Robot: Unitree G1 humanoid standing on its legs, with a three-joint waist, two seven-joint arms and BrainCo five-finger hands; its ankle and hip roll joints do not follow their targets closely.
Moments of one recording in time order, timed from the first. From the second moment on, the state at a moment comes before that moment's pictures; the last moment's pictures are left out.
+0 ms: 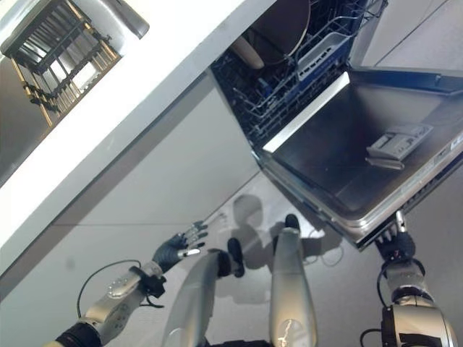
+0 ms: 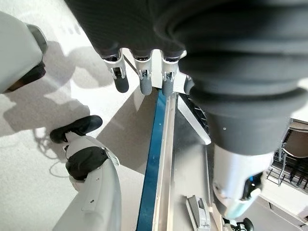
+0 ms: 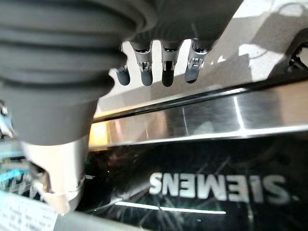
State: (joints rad) left arm -0.08 0.55 -0.61 0.38 -0.81 -0.27 -0.33; right arm -0.43 -0.68 -0.15 1.30 1.24 0.00 0.38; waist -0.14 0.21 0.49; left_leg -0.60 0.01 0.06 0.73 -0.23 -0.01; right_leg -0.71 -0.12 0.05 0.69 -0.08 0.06
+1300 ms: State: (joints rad) left arm 0.08 0.53 -0.45 0.35 -0.76 -0.25 -0.35; right arm -0.36 -0.63 -0.14 1.11 1.08 0.11 0.09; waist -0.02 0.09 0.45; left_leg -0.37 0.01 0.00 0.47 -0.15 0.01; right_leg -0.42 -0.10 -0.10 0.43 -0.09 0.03
